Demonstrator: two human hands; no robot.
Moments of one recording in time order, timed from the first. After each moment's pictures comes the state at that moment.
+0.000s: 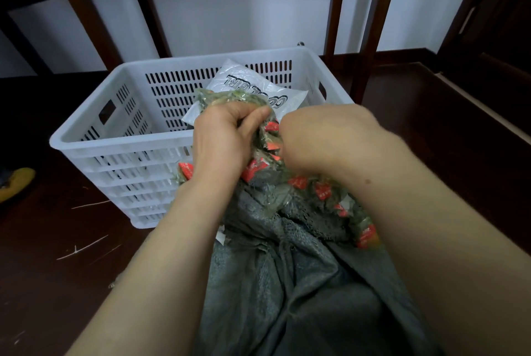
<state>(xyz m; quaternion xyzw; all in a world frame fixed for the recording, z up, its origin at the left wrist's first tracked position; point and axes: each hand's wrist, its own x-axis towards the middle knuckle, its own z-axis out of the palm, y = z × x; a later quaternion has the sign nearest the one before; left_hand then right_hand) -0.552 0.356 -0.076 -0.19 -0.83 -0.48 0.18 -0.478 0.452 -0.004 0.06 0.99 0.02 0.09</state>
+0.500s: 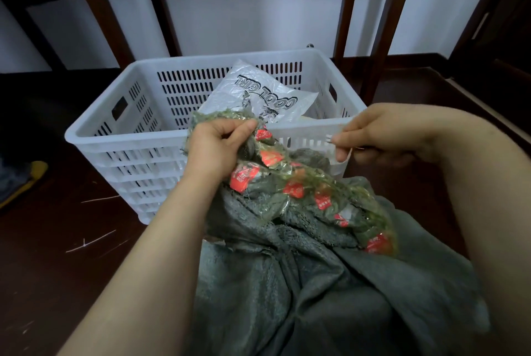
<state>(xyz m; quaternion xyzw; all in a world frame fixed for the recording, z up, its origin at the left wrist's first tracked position) -0.568 0.327 -0.096 -0.12 -0.81 -0.58 0.05 -0.486 0.538 -0.024 0.13 0.87 -0.42 0.20</state>
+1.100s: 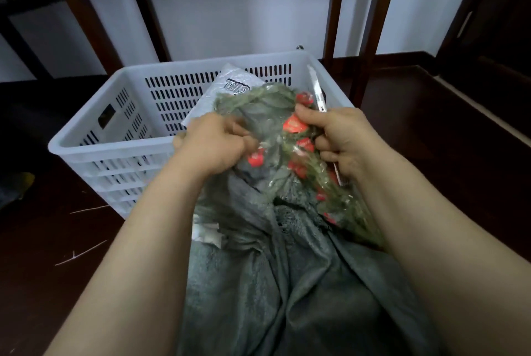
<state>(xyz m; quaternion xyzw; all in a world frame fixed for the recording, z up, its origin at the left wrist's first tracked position) -0.561 0.340 -0.056 -0.11 -0.93 -0.36 -0.05 -0.519 0.511 -0.069 0.22 0.62 -0.75 -0.08</state>
